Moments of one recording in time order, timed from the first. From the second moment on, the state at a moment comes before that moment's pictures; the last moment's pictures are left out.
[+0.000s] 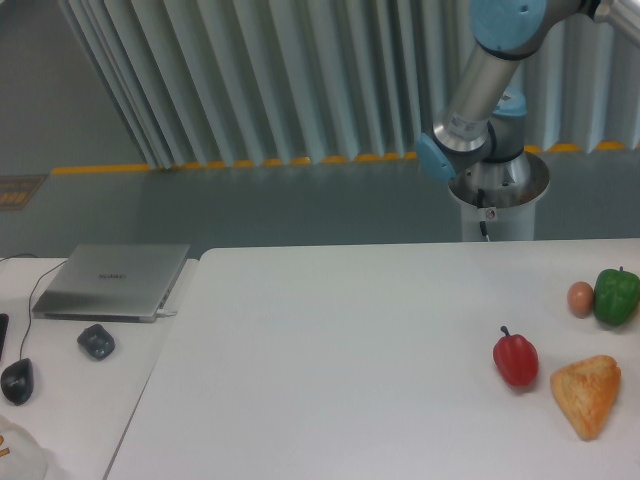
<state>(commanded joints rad) 2.86 -2.05 -1.49 -0.99 1.67 2.82</state>
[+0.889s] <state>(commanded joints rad) 2.87 -2.09 -1.50 -0.97 1.67 2.85</state>
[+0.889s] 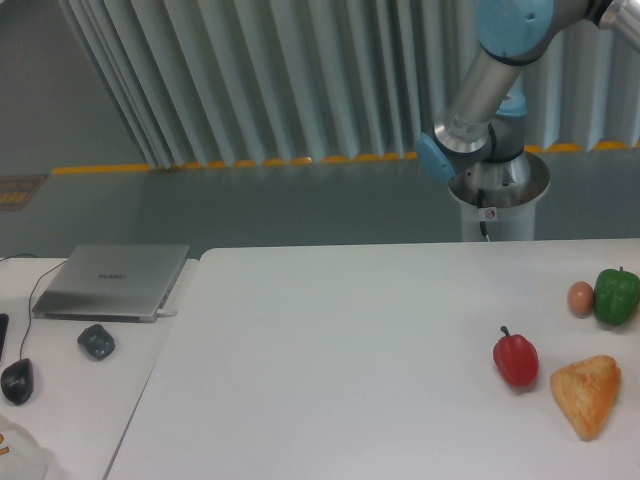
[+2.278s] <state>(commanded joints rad) 2.83 -1.76 -1.62 -1.20 1.46 2.46</state>
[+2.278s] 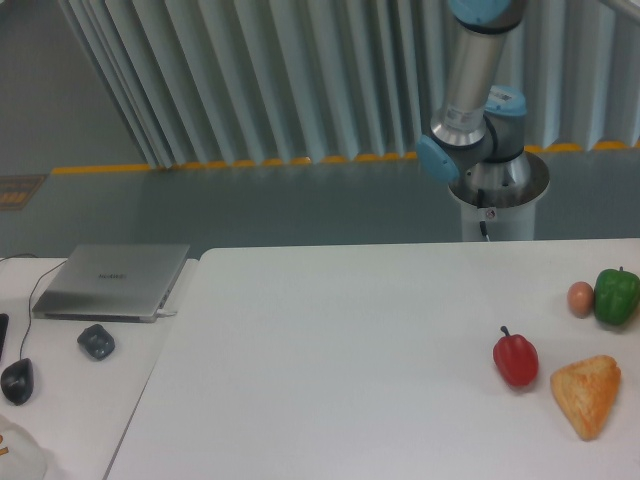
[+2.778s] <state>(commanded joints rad) 2.57 -1.69 -1.77 -1.19 1.47 1.96</state>
